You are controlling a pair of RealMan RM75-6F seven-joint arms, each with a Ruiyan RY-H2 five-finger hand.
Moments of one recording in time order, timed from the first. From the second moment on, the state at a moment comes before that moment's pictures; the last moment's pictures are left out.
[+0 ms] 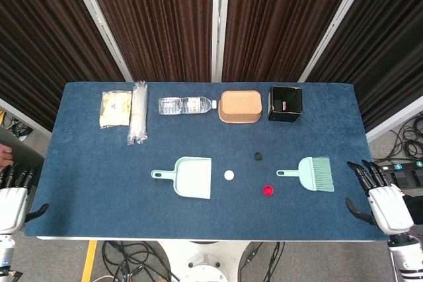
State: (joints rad) left arm -0.03 -1.19 -0.03 -1.55 1.45 1.51 0.19; right arm 0.11 -1.10 -0.02 -1.49 -1.67 1.51 0.26
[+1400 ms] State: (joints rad) left arm -0.05 -1.21 -0.03 -1.53 1.43 1.47 0.18; right arm 0.45 -1.46 0.10 -1.35 -1.41 1.01 -0.47
